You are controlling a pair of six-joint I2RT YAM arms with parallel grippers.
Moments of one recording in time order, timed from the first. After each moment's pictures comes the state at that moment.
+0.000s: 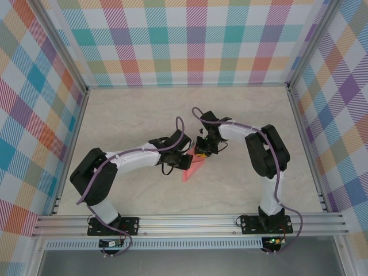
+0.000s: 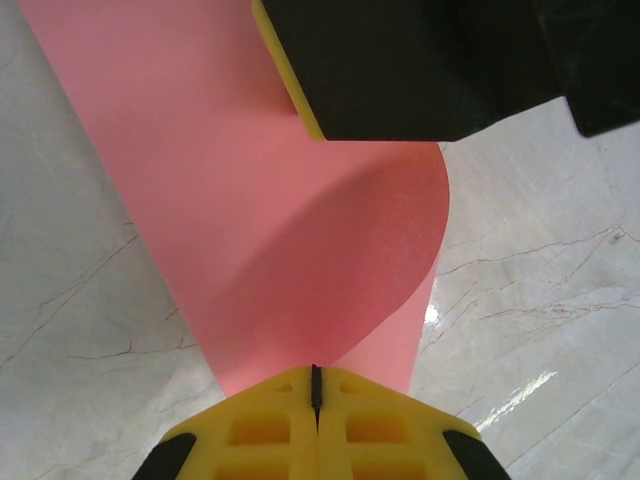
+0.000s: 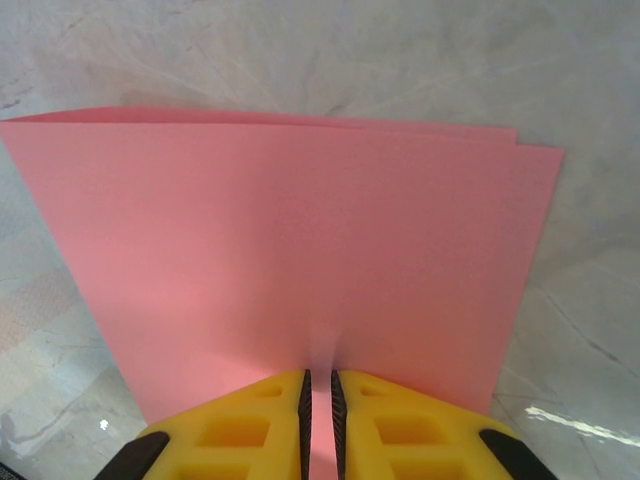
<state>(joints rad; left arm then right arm) -0.79 1.68 1.04 -0.45 0.15 -0.42 0.54 2.00 1.32 -0.67 -0.41 0.61</state>
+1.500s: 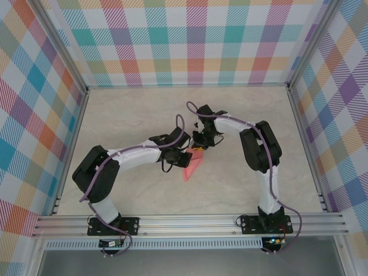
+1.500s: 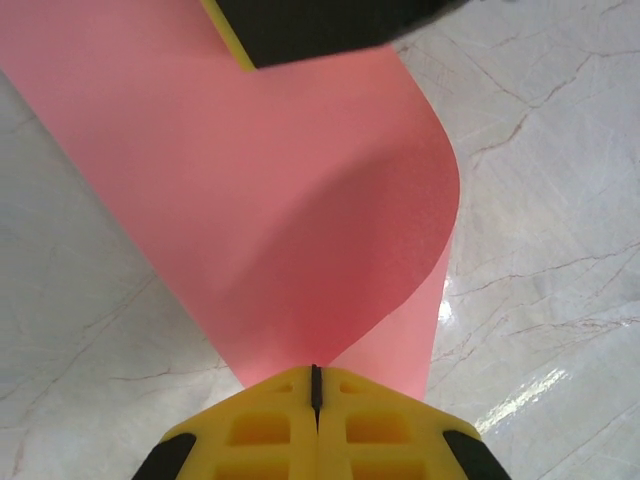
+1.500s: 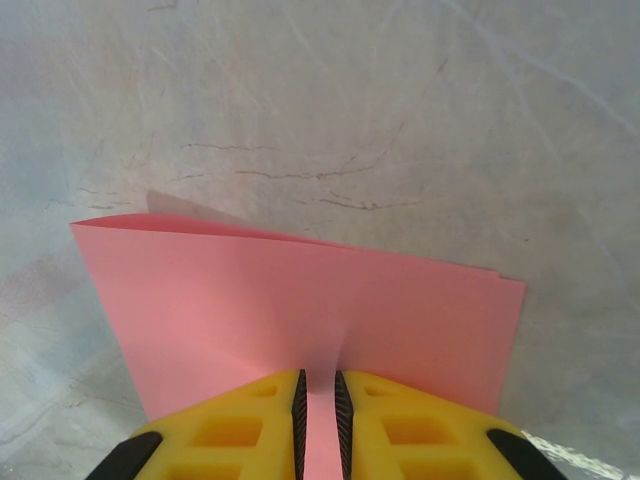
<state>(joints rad) -0.76 1.71 1.08 -0.48 0.15 -0.38 0.54 2.13 1.51 -0.74 -0.40 0.48</state>
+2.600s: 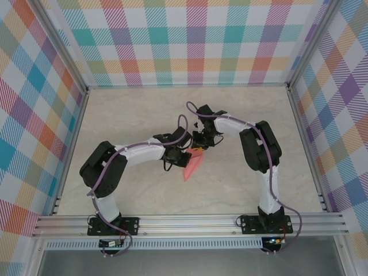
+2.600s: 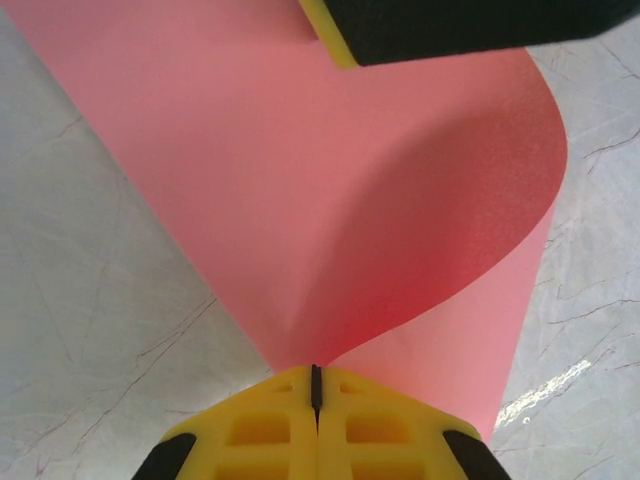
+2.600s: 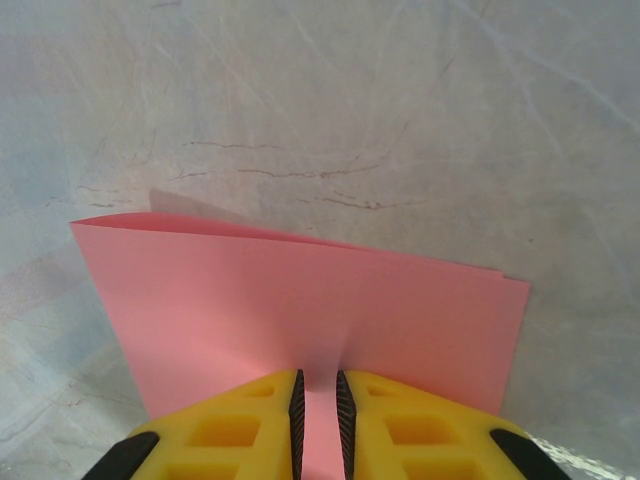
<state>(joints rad) -0.75 1.80 1.13 -0.53 0.08 -0.34 0.54 2.13 1.51 -0.74 -0.40 0.47</state>
